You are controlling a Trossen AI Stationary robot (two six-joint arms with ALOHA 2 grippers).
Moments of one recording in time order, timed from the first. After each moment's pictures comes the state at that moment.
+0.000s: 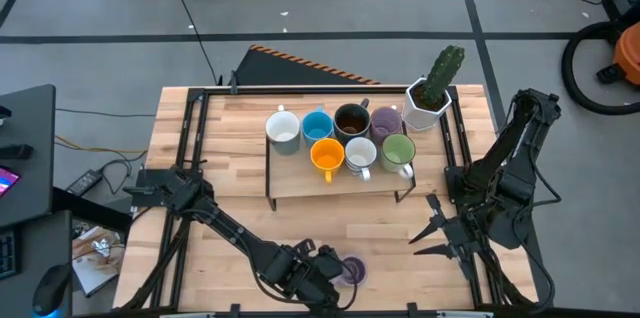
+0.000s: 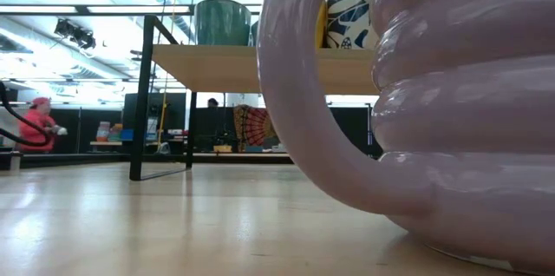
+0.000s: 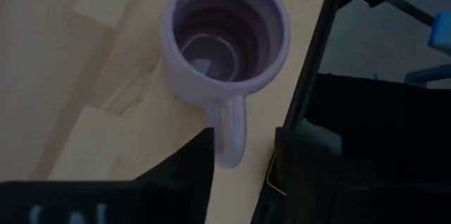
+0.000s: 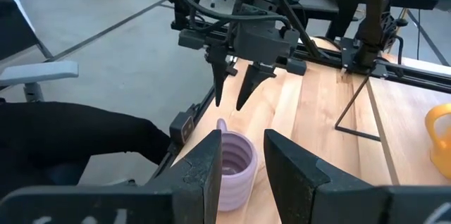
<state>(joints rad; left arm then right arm) -0.61 2.24 2.15 -0.97 -0.27 -0.98 1.02 1.06 0.94 -0.33 0.63 0.22</state>
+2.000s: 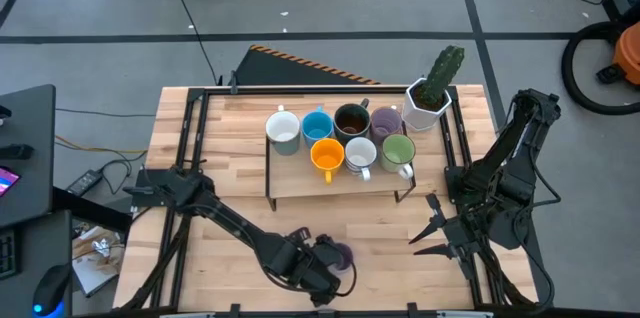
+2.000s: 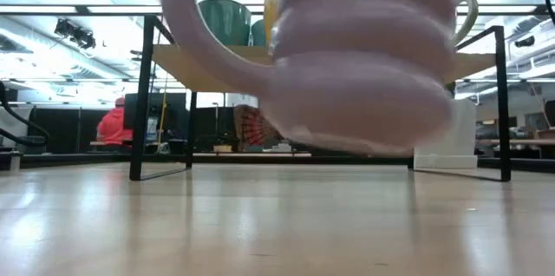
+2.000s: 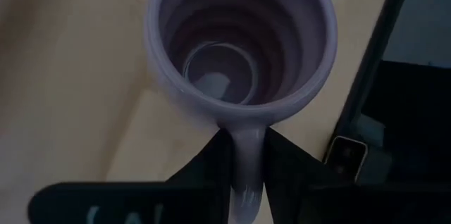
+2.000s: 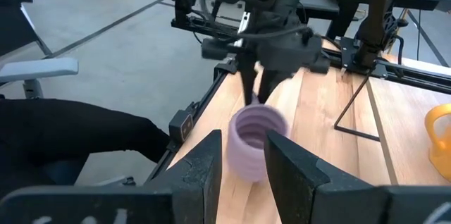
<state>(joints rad) -0.57 2.22 2.12 -1.09 -0.26 -0.96 1.02 1.06 0.94 -0.34 0.63 0.22</state>
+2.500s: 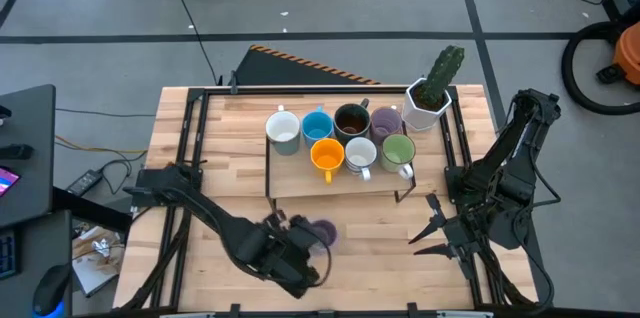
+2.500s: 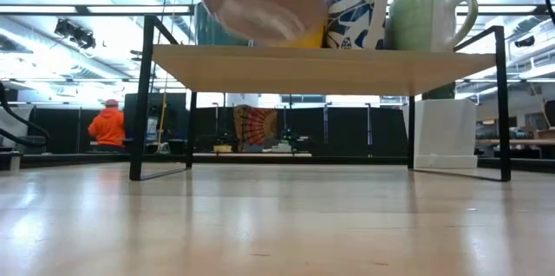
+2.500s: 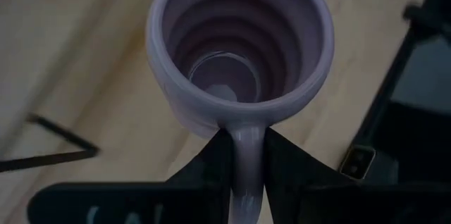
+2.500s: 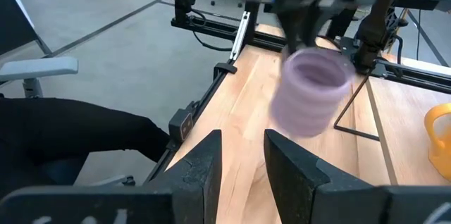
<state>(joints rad) -0.61 2.04 2.12 -1.30 -0.42 -1.10 1.02 1.06 0.94 -0.34 0.63 0.22</state>
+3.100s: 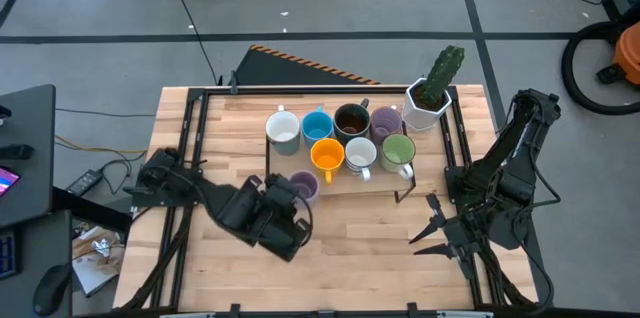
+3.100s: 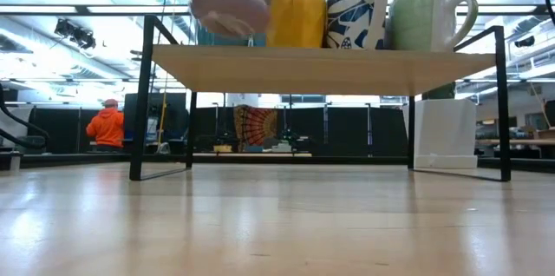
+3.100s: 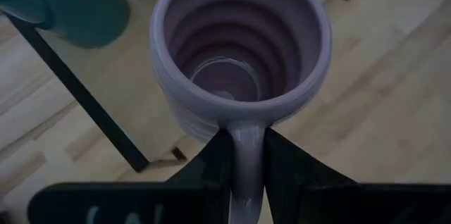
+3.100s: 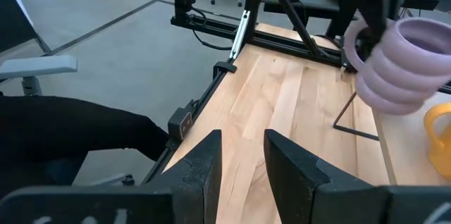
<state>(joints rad) -0.52 1.91 2.11 -1.57 -0.58 -1.32 1.02 1.06 0.94 -0.35 0.63 0.22</state>
